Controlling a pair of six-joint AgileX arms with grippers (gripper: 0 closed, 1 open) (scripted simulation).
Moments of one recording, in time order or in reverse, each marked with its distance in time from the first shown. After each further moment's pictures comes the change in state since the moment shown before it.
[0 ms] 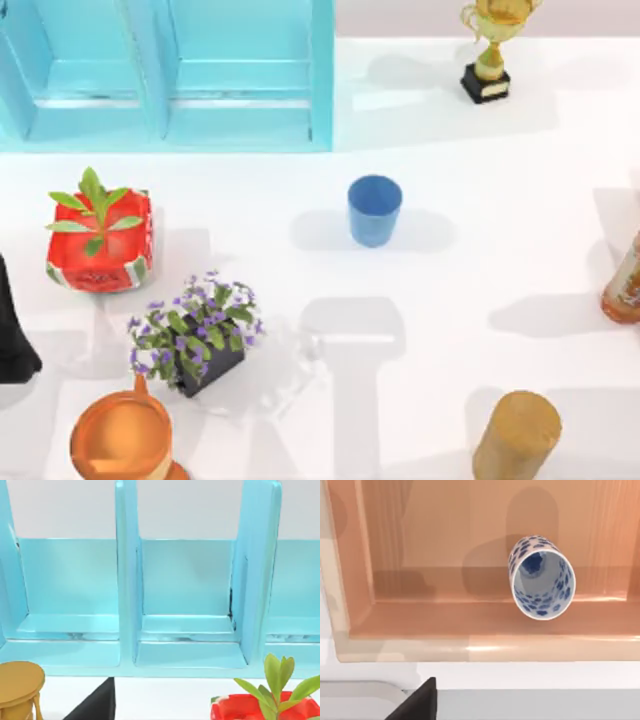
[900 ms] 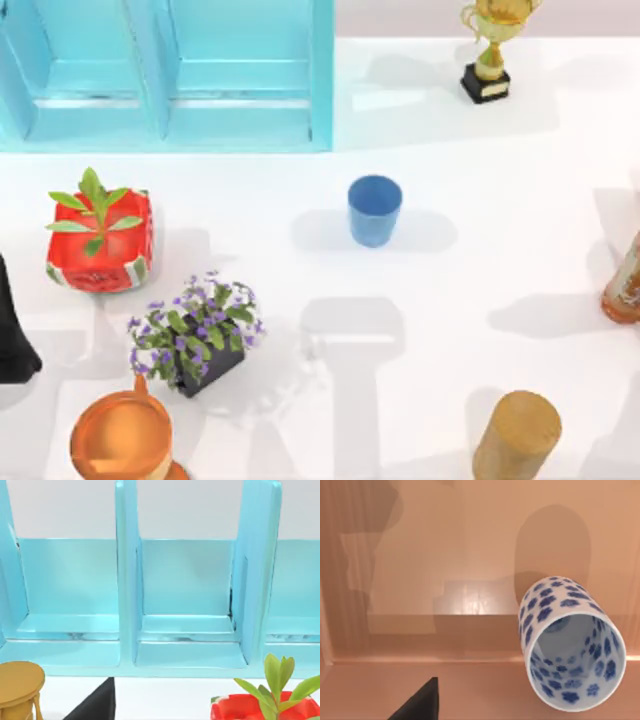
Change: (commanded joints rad) left arm 0.000 0.000 0.000 0.000 0.000 0.000; right arm 0.005 -0.004 -0.359 0.358 0.004 0.001
